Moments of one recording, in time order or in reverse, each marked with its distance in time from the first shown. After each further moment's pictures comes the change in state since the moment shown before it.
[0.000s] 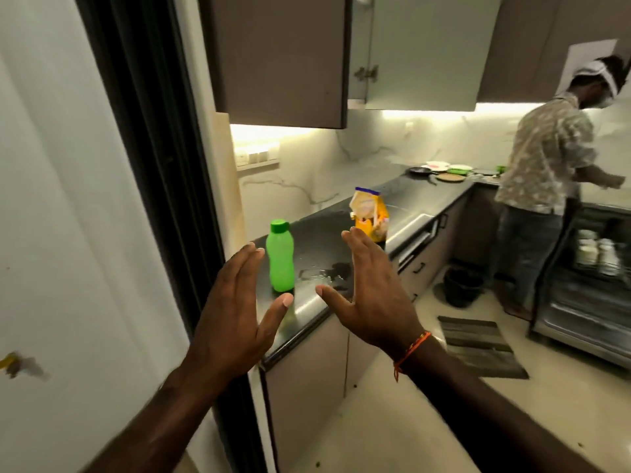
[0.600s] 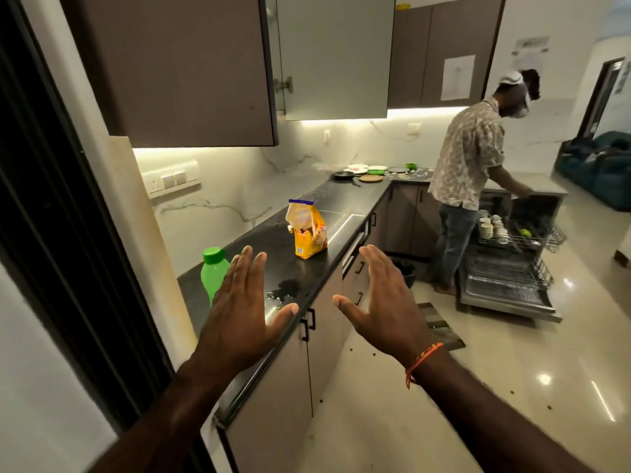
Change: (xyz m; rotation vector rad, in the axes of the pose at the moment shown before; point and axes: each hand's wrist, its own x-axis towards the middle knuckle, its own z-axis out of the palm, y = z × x) left_hand 0.092 -0.008 0.092 -0.040 -0.187 0.157; right_hand -0.002 0.077 -0.002 -0.142 0.100 0.352
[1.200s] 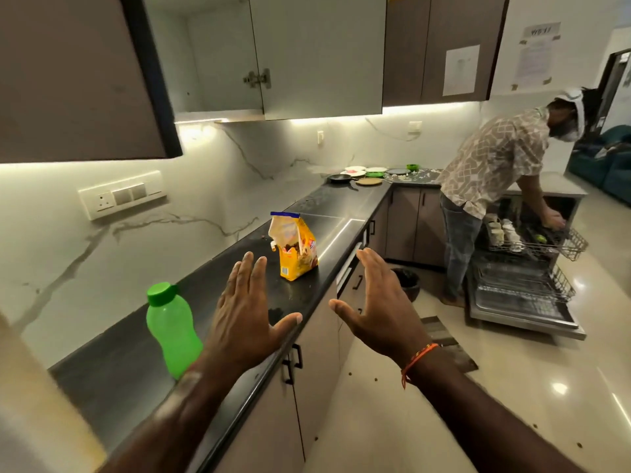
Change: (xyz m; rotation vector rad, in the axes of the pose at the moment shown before) left_hand 0.150 -0.003 0.126 -0.017 -0.077 -0.034; right_hand 0.137 0.118 0.057 0.060 -0.050 -0.006
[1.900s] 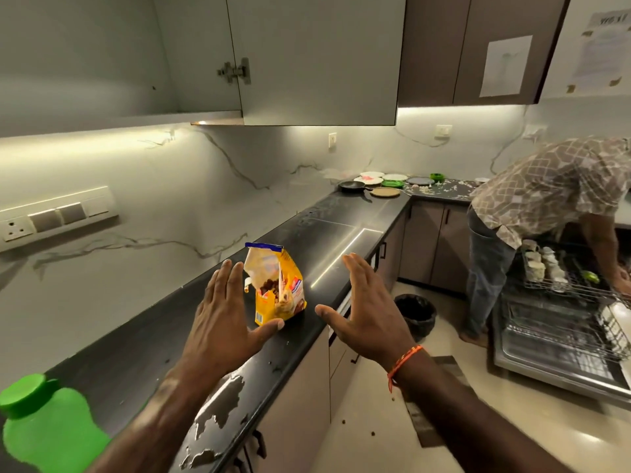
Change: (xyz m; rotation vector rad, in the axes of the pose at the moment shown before) left_hand 0.229 -0.017 0.123 0.026 0.010 -0.170; right_hand 0.236 0.157 0.053 0.017 -0.073 -0.130
